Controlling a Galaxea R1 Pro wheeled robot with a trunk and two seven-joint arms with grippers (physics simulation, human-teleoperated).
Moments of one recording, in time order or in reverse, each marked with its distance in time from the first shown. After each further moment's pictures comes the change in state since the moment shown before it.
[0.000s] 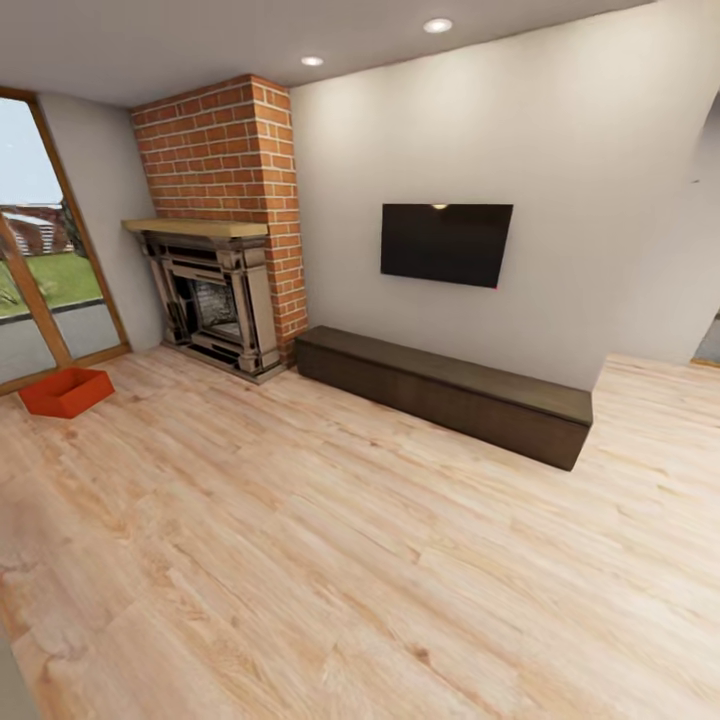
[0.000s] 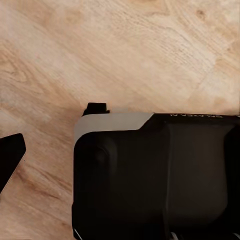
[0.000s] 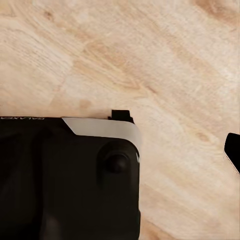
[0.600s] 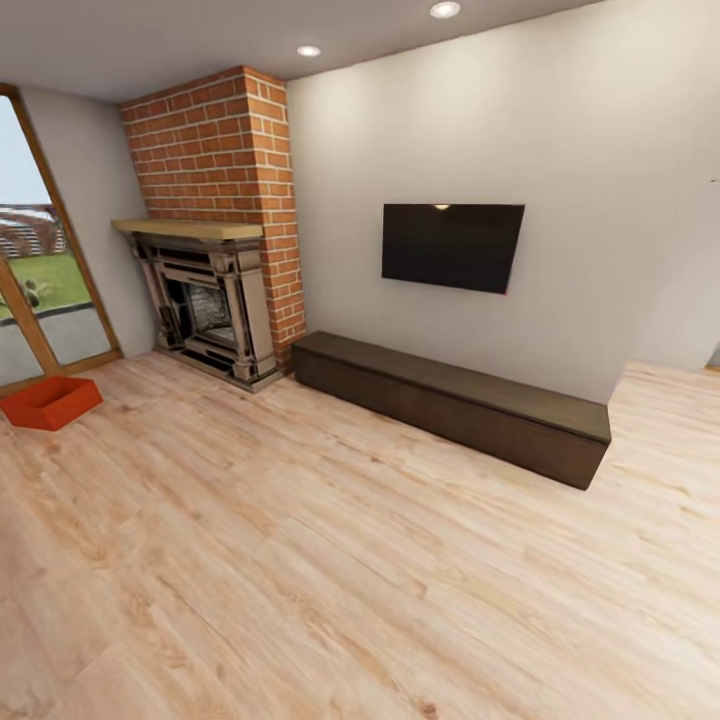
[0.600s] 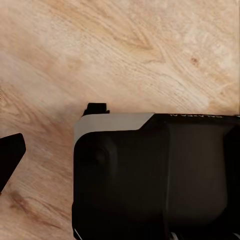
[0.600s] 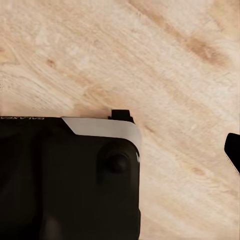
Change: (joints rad) left arm 0.000 0.000 0.000 0.000 0.000 0.000 0.000; right arm 0.000 0.001 -0.002 0.000 0.000 0.001 -0.003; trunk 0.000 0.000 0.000
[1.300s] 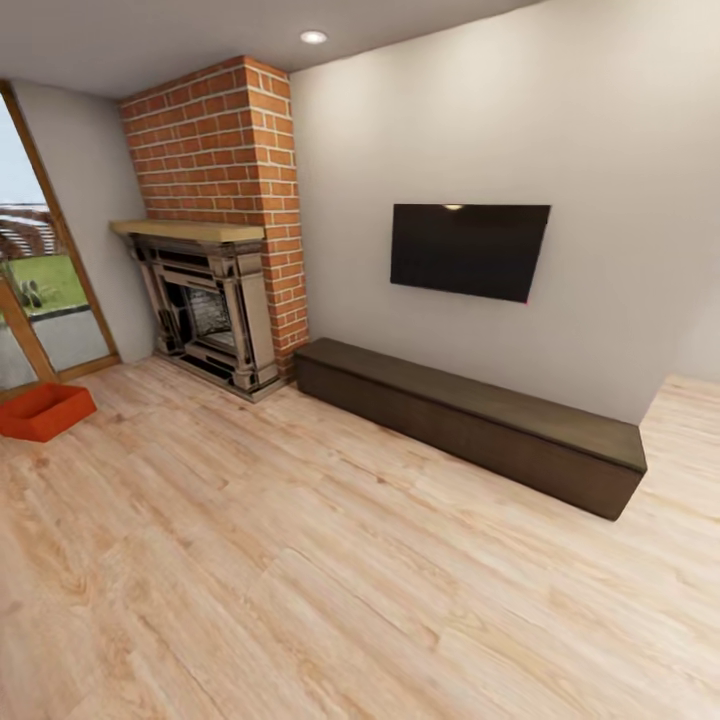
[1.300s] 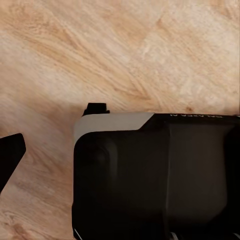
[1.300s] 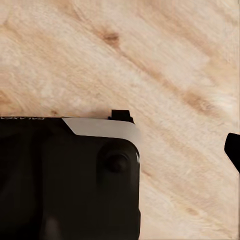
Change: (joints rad) left arm 0.000 0.000 0.000 0.000 0.000 0.000 0.000; right arm 0.000 0.000 0.001 0.000 0.000 -0.001 0.000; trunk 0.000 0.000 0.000
